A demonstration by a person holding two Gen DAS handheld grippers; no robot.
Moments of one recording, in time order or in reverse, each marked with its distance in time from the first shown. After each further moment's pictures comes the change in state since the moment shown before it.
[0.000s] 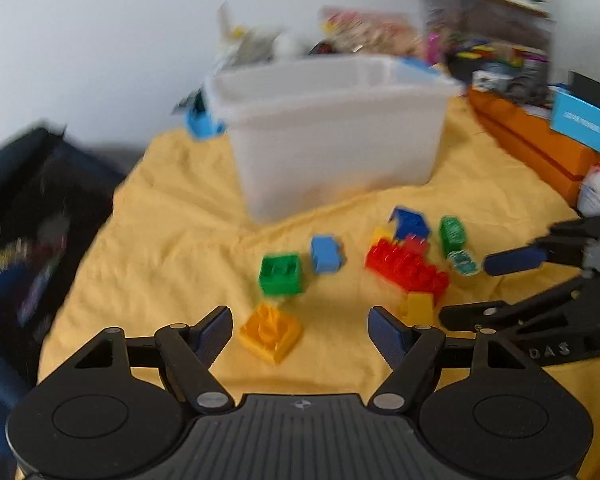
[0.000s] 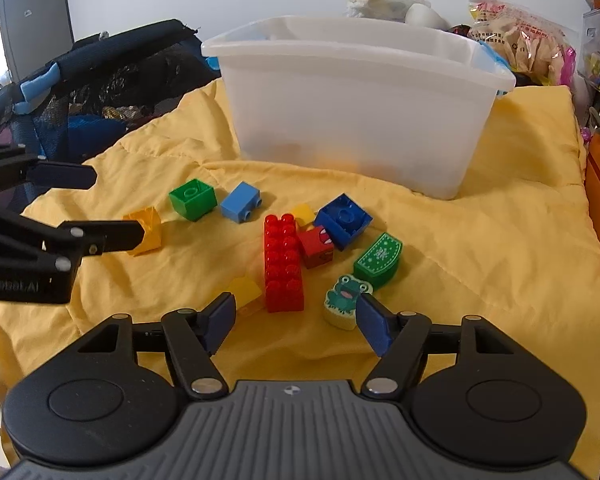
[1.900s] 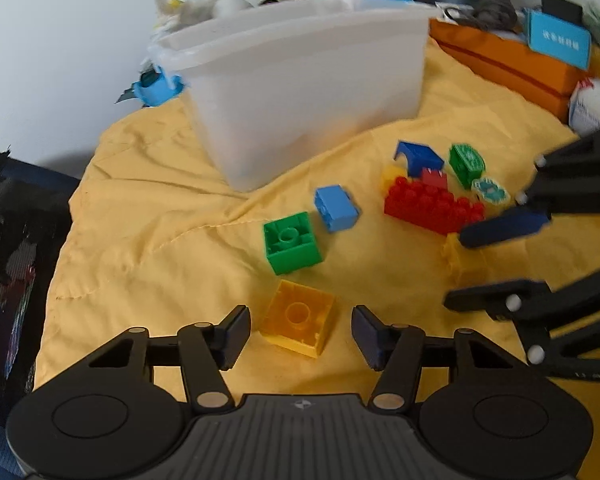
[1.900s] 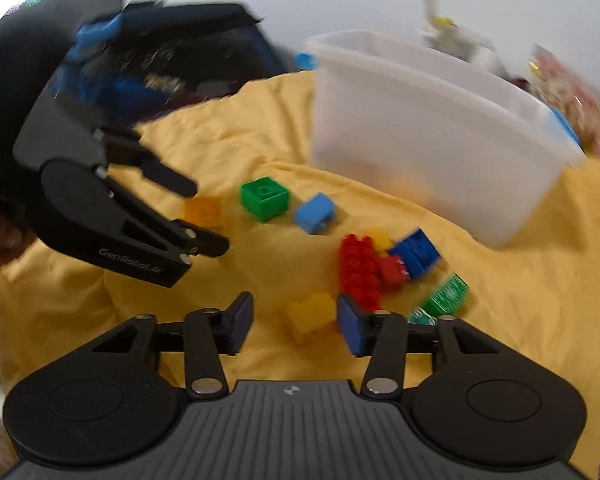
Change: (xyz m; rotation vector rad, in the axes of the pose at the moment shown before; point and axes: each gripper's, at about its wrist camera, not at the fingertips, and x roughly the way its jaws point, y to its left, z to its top) left arm 0.050 0.024 -0.004 0.257 0.074 -0.108; right arm 0.009 0.063 0.005 -0.235 -0.005 -0.007
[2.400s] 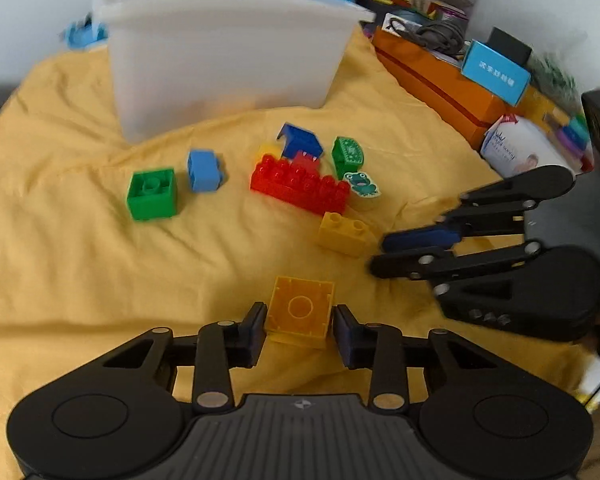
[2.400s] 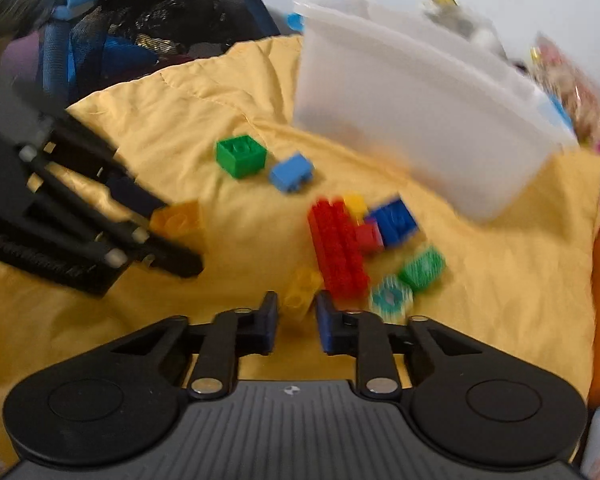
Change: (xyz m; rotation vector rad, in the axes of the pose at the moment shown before) left arm -0.019 -0.038 -0.011 -0.180 0.034 -0.302; right arm -0.004 -0.019 -0.014 0.012 0.109 -0.024
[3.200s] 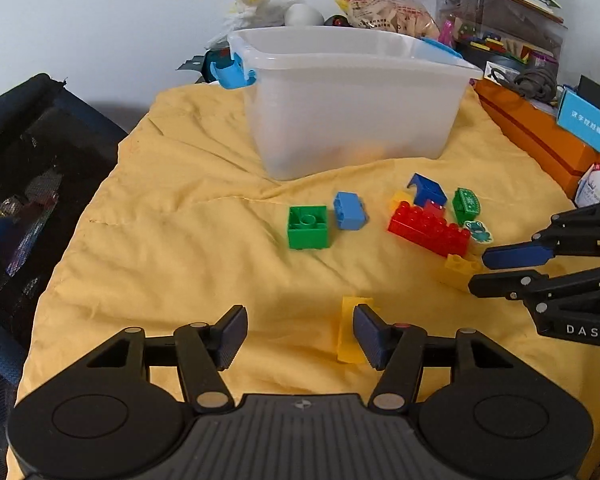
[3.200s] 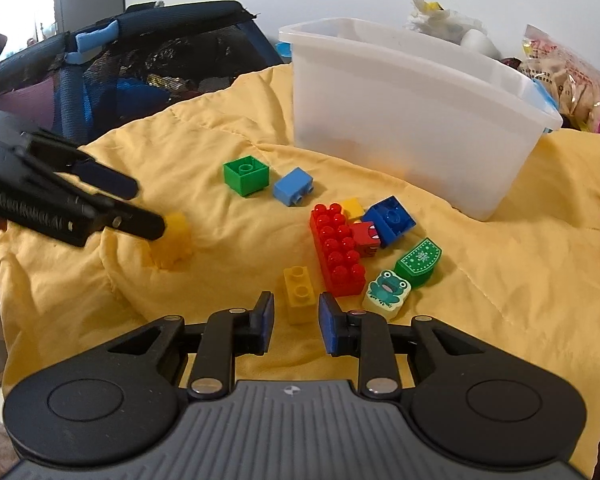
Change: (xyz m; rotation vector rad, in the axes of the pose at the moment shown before) left arm -0.041 0.035 -0.002 -0.106 -0.109 0.307; right arm -0.015 -0.016 -0.011 0.053 -0.105 0.078
